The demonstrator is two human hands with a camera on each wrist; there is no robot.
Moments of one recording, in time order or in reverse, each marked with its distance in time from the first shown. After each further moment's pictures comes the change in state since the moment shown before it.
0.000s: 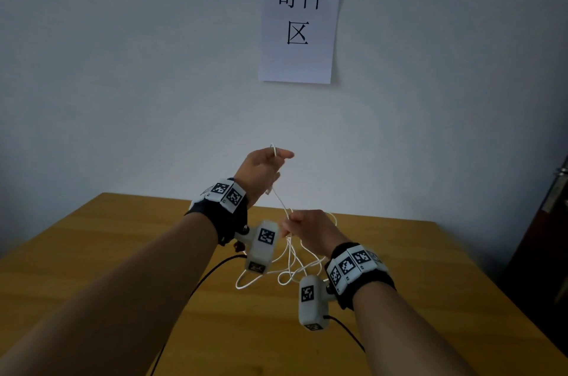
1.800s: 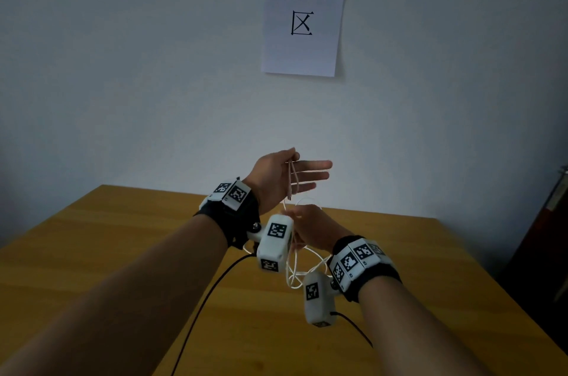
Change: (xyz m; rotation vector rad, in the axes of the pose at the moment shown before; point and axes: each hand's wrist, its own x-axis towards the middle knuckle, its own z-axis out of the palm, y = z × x) left_hand -0.016 0.013 0.023 -0.515 -0.297 -0.259; right_hand -0.003 -0.014 0.000 0.202 -0.108 0.061
